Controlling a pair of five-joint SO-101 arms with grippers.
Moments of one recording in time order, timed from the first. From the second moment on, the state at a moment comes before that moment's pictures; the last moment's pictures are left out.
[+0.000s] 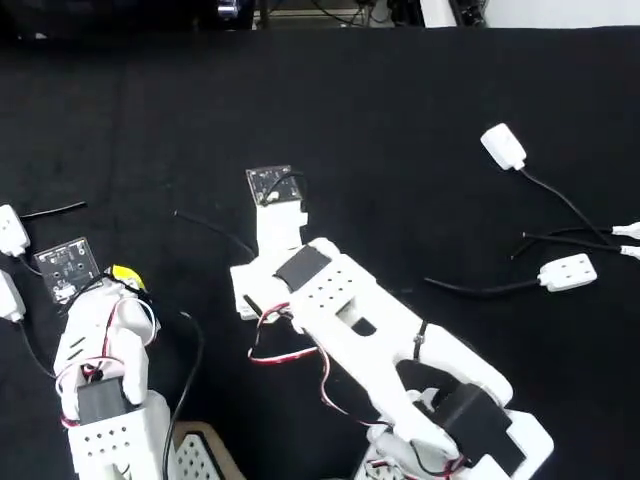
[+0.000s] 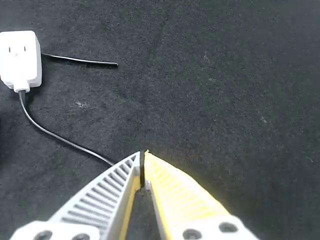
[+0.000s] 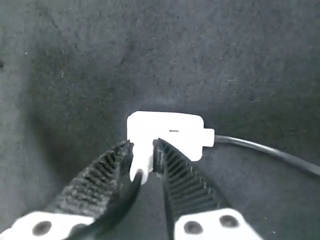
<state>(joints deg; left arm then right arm) -20.5 -103.8 96.5 49.0 6.7 -42.9 -14.3 39.8 53.9 -31.0</state>
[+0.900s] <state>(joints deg) -20.5 -103.8 96.5 49.0 6.7 -44.3 -13.9 39.8 53.0 -31.4</state>
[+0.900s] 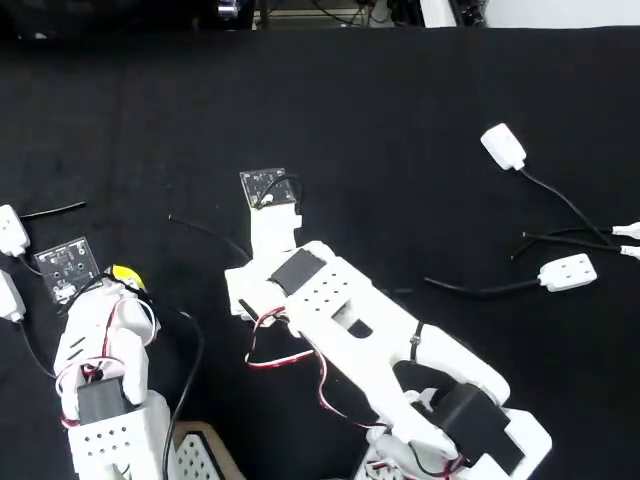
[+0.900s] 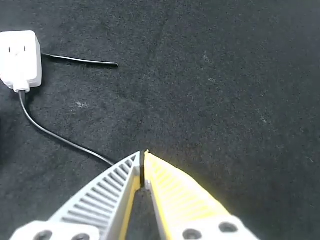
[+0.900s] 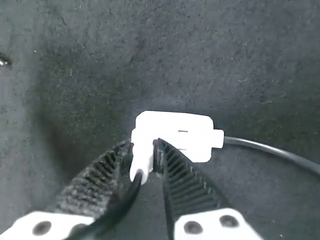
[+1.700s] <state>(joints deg) -20.5 -103.8 96.5 49.0 6.7 -43.2 -13.9 39.8 51.6 -31.4</state>
